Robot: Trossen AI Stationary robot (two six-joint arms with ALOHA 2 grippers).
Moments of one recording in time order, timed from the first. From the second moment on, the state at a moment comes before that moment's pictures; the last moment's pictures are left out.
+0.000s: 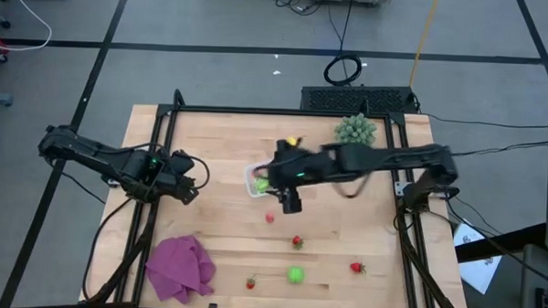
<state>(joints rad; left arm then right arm) -0.28 0.95 0.86 -1.26 -0.46 -0.93 0.11 1.75 1.81 -0.80 0.16 -0.20</state>
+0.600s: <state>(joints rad) -0.28 0.96 0.86 -1.29 -0.47 -0.91 0.14 2.09 1.92 -1.06 -0.01 -0.03</state>
